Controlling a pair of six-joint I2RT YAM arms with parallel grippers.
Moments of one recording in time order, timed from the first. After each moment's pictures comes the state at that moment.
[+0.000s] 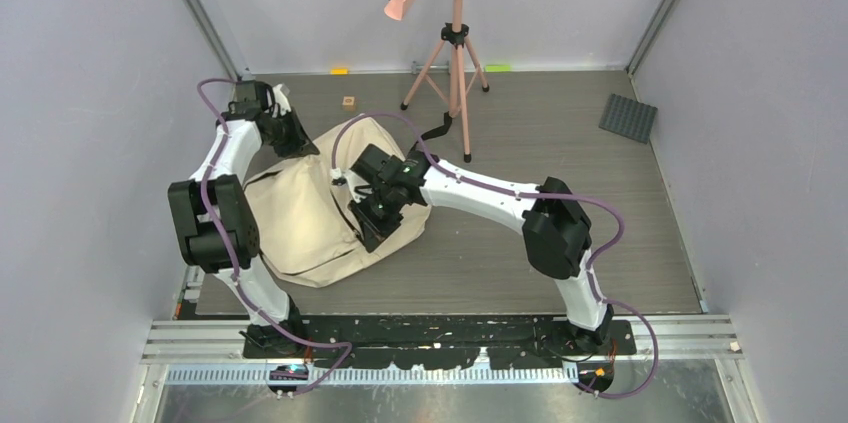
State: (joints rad) left arm 0.14 1.75 1.38 -0.62 0.40 -0.25; right arm 1.05 2.06 1.79 -0.80 -0.41 0.25
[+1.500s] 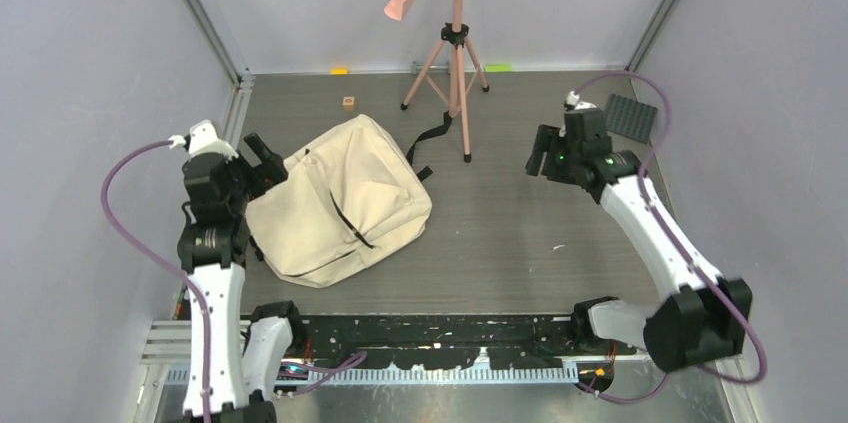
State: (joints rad) left arm 0.18 0.80 0.91 -0.51 0.01 -0.34; right arm 0.23 1.27 1.06 -0.63 0.02 0.39
